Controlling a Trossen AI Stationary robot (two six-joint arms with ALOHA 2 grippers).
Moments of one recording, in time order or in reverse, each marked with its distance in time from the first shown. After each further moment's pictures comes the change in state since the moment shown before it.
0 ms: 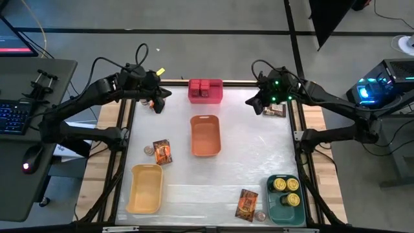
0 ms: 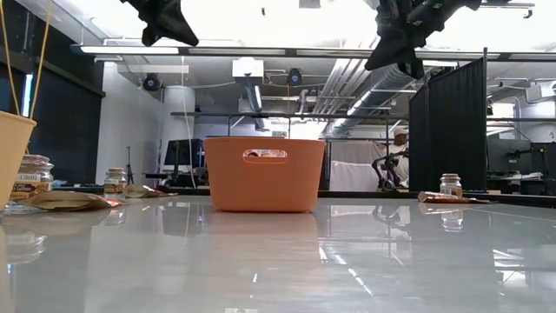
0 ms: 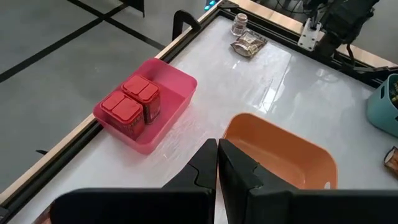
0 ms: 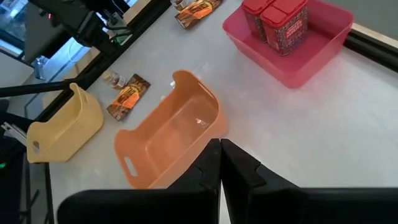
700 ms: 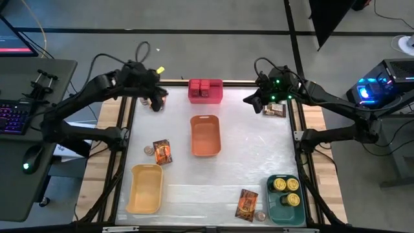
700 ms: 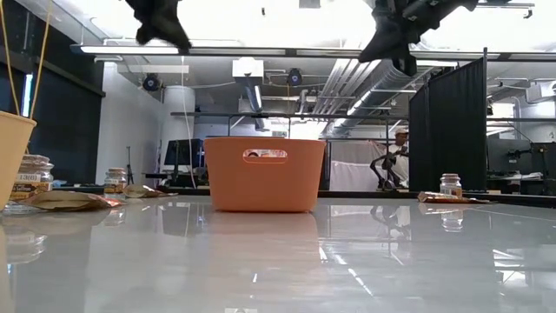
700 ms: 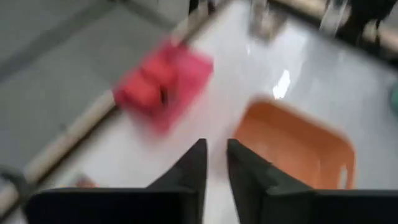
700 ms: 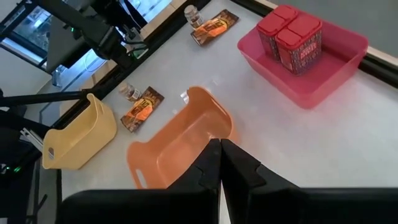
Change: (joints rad) left arm 0.040 0.041 0.066 -0.152 -0.005 0.020; right arm 0.000 0.000 0.000 0.077 -0.026 -0.005
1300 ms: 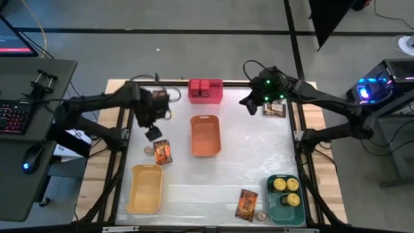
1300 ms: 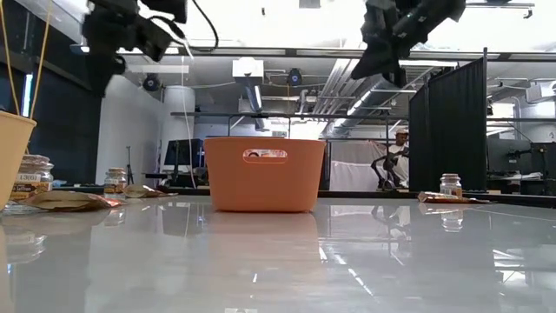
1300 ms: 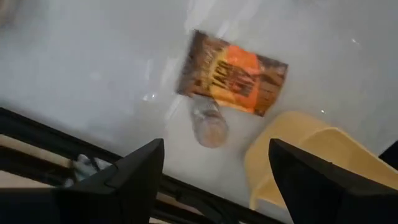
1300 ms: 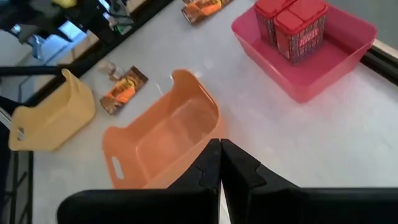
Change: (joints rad) left arm -0.276 0.236 -0.035 -0.592 0.112 -0.241; right arm 0.000 0.101 0.000 0.009 -0.001 -0.097
